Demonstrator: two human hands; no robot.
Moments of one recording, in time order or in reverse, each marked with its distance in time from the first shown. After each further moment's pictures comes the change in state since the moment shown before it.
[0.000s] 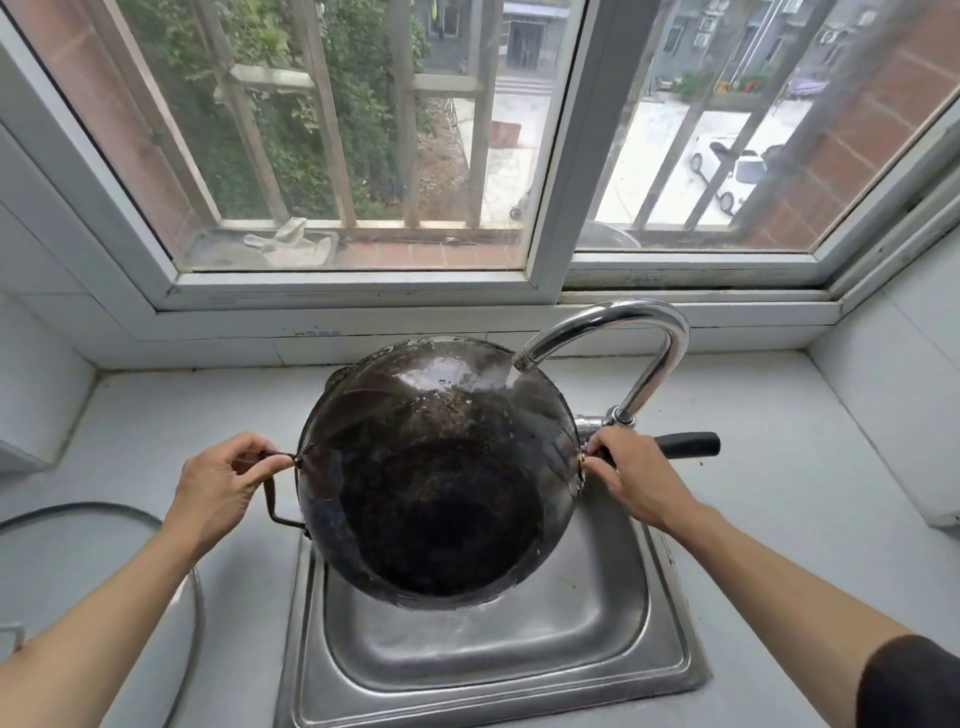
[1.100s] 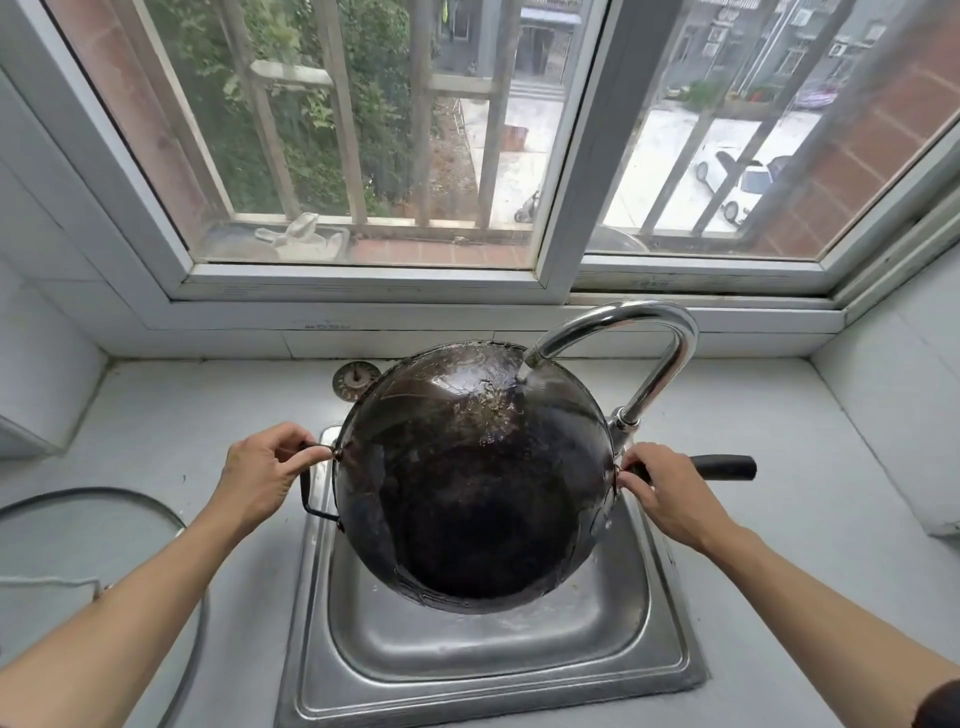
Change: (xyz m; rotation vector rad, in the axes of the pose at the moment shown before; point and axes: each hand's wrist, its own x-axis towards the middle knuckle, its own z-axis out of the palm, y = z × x) left_hand -0.003 0.020 0.021 -0.019 -0.053 0.035; right_hand -0.026 0.023 -0.008 0.000 -0.009 0.062
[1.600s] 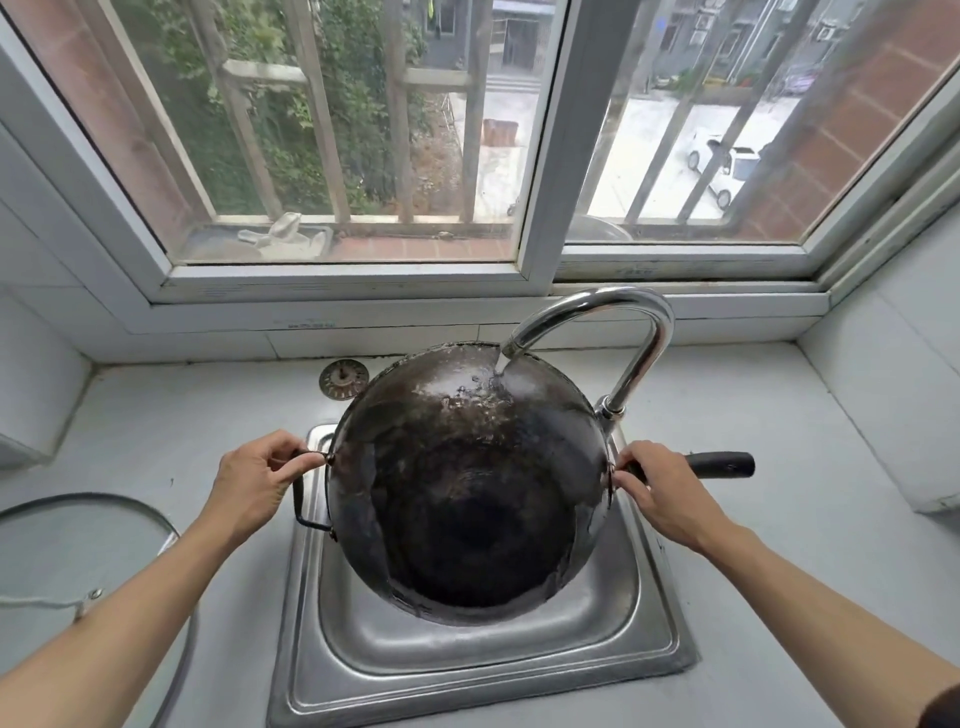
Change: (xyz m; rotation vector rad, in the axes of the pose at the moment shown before) left_hand -0.008 0.000 0.011 0.014 -0.016 -0.026; right_hand -0.018 0.006 -0.001 0.047 -0.003 0.032
